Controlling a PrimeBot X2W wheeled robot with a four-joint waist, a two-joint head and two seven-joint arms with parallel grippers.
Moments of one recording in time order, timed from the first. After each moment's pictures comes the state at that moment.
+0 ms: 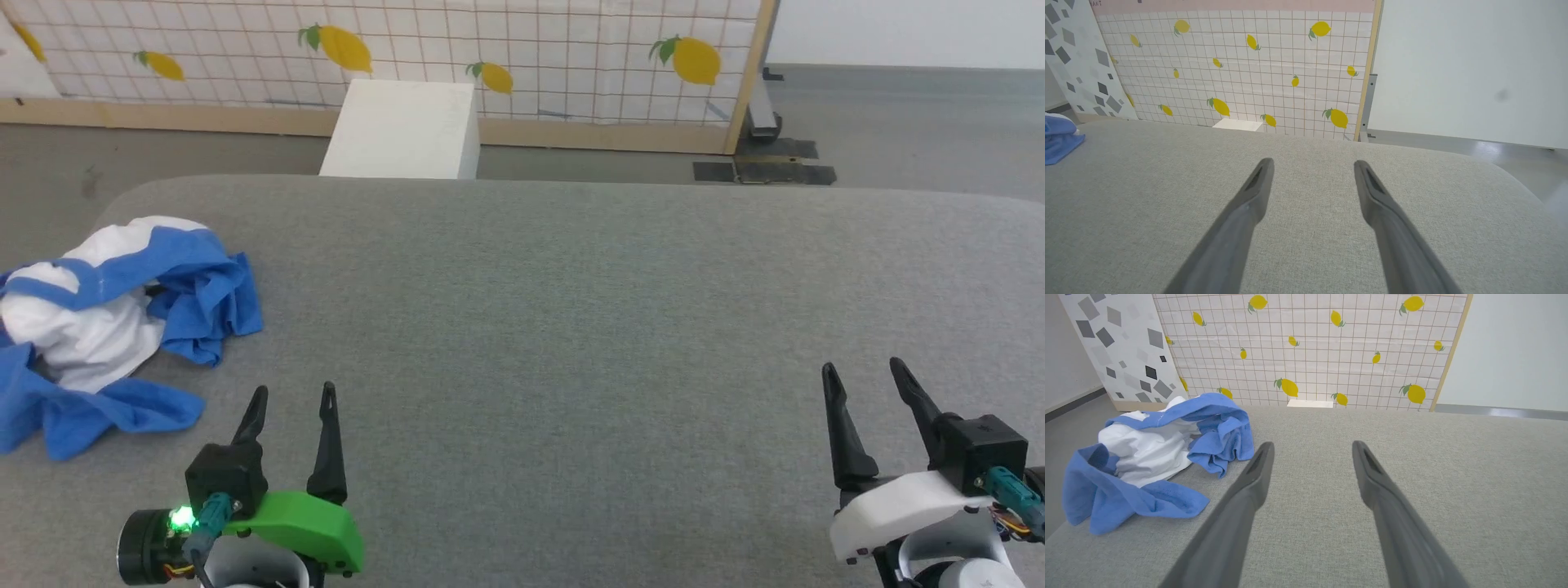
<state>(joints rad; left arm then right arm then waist) 0.04 0.06 0.01 -0.01 -0.06 0.01 -0.07 0.02 -0.05 -0.10 0.03 0.03 0.13 -0.07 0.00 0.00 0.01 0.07</state>
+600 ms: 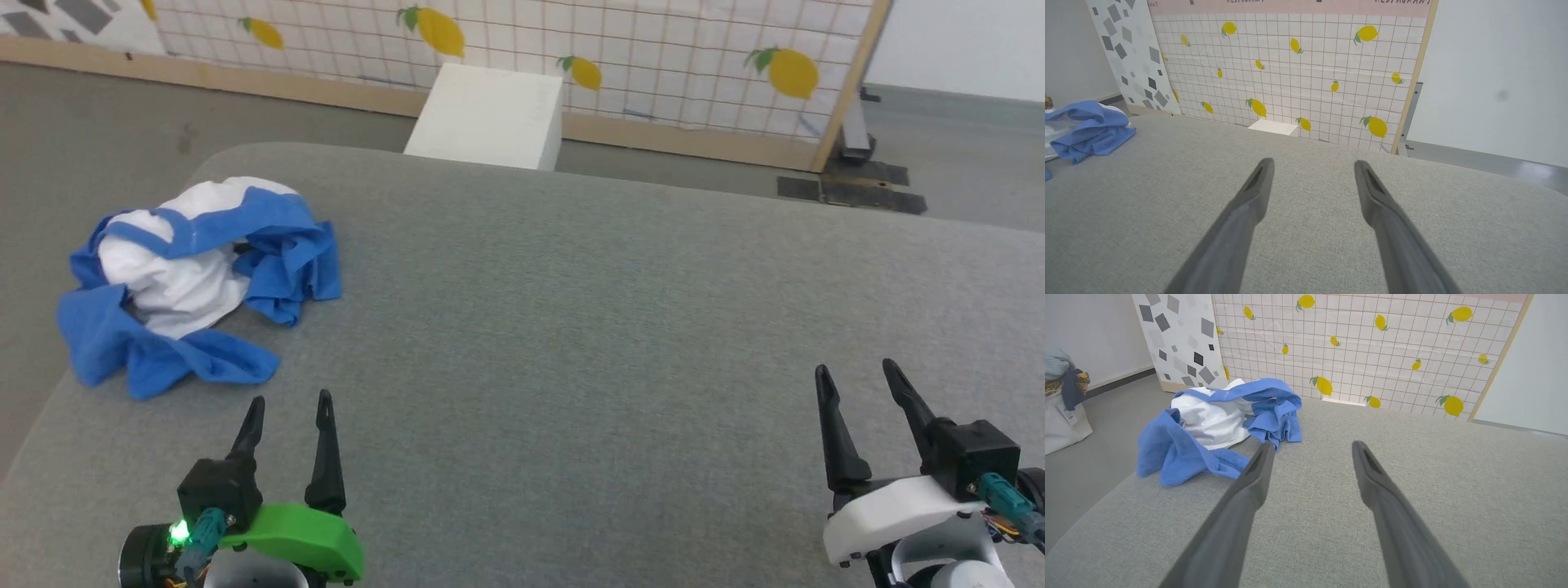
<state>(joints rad) 0.06 0.06 0.00 0.00 -0.11 0.03 -0.11 0.02 -0.05 -0.08 0.05 0.03 0.13 -0.11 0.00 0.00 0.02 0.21</state>
